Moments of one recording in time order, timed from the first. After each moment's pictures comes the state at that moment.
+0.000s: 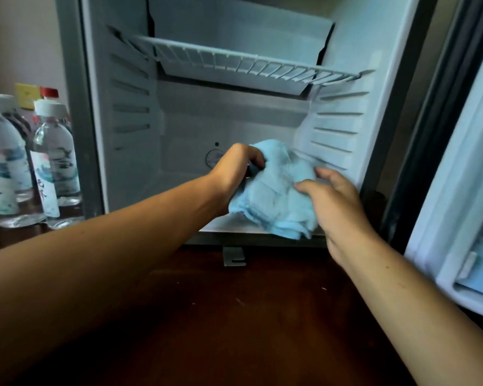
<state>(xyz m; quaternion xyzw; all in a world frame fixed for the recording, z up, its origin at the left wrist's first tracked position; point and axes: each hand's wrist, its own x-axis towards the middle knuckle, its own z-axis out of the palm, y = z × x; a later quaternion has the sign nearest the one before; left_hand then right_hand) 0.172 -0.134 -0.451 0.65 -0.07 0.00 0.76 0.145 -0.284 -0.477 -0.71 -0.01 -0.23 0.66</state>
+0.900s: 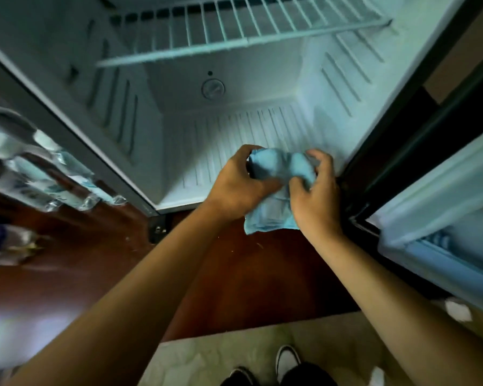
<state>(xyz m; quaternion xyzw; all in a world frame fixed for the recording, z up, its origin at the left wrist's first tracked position) 0.118 -0.118 -0.423 0.82 -0.01 -0.08 0.57 0.094 -0.254 -0.457 -0.83 0.12 -0.16 0.52</state>
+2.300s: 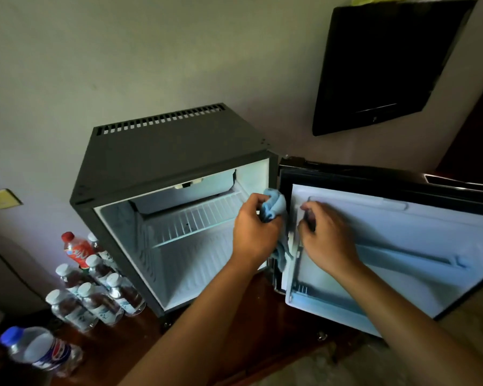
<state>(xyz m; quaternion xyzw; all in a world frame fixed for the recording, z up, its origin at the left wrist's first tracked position) 0.013 -0.220 -0.124 0.79 -0.11 0.01 0.61 -0.026 -0.361 -0.145 -0.93 0.10 -0.23 0.27</state>
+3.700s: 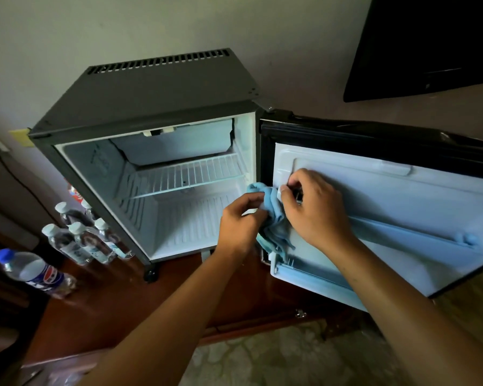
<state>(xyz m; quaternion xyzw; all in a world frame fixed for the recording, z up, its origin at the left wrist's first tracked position) -0.003 -0.270 -0.202 0.70 0.01 -0.02 0.71 -0.010 -0.414 -0.168 -0.91 -0.07 -0.28 0.30</state>
